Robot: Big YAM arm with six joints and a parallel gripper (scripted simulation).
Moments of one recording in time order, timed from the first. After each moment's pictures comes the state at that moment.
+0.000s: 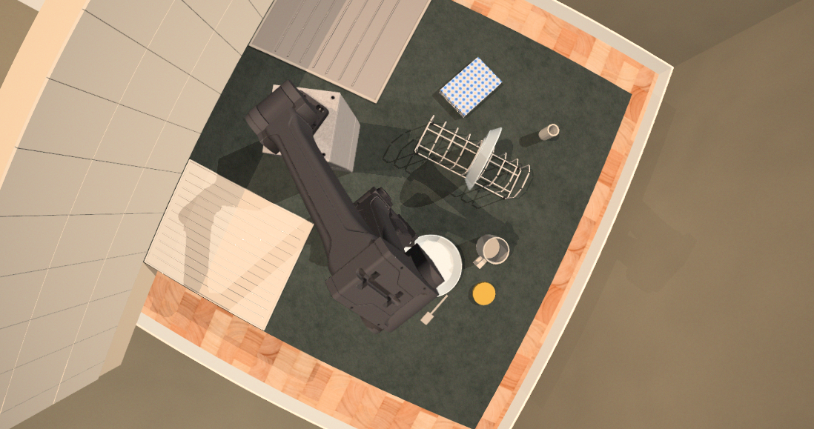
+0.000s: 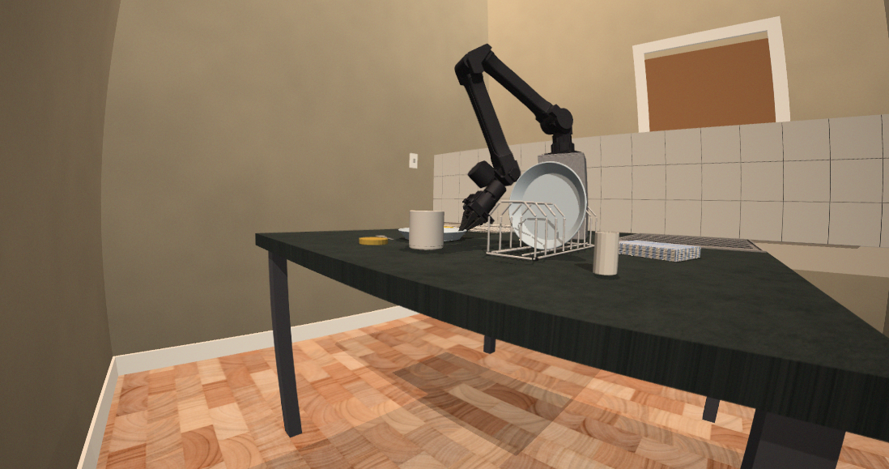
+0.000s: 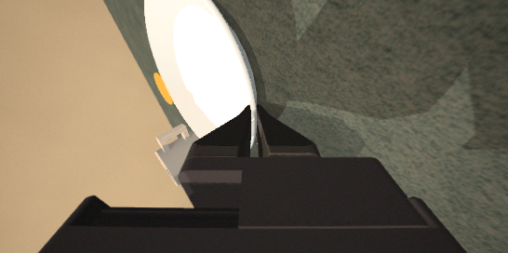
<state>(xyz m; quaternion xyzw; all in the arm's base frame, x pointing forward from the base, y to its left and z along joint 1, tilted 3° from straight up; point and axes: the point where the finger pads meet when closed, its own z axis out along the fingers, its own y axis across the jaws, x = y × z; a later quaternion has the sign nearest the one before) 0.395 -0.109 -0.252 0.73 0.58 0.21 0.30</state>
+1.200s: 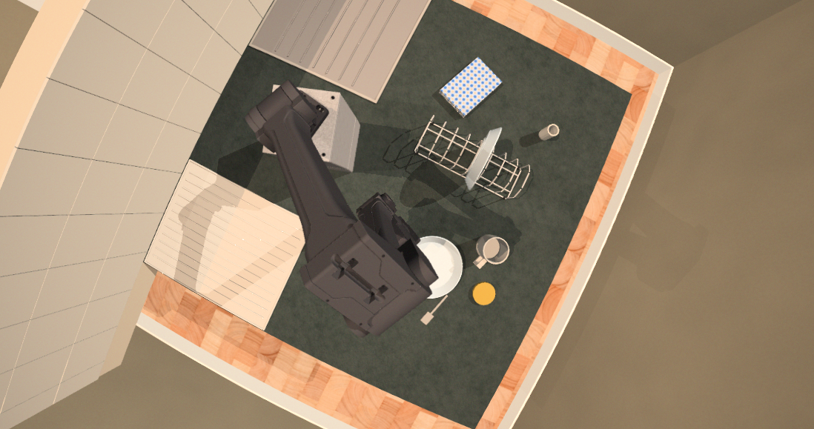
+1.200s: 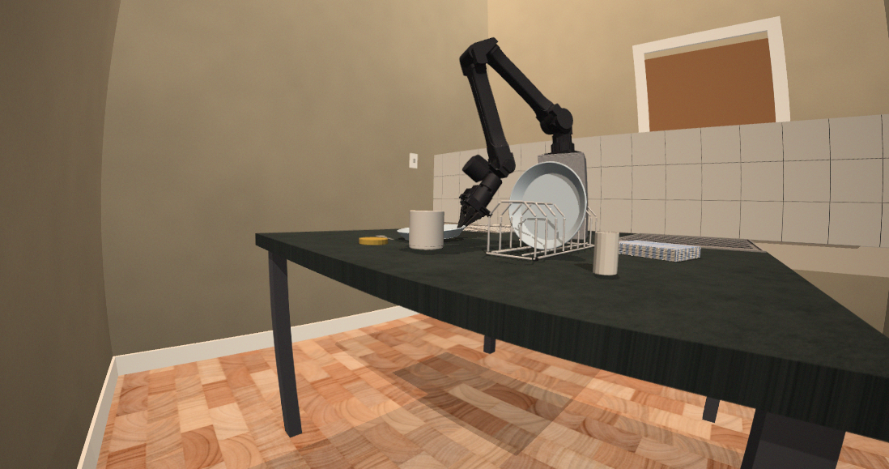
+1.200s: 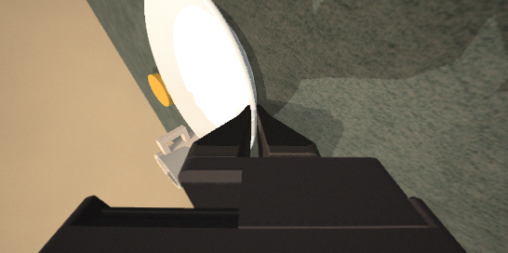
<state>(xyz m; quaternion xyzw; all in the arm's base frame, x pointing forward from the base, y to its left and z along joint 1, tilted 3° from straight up) 0.398 -0.109 -0.240 0.74 0.59 0.19 0.27</state>
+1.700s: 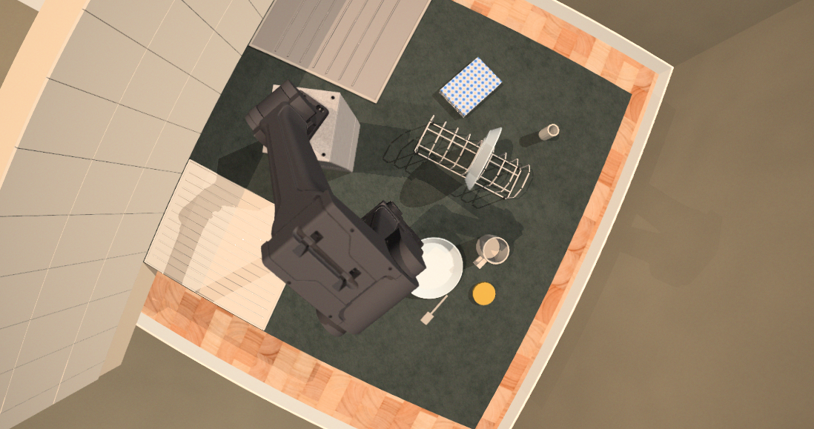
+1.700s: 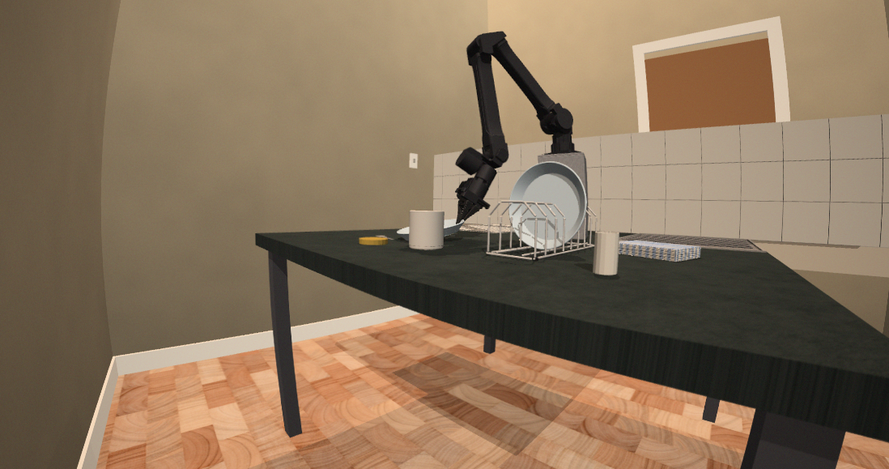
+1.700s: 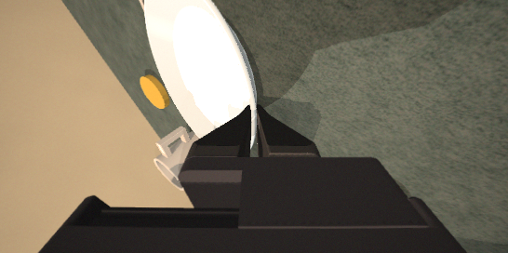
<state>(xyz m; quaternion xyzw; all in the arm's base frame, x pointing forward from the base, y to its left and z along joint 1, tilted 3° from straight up) 0.401 -0.110 -0.223 0.75 0.60 0.16 0.23</state>
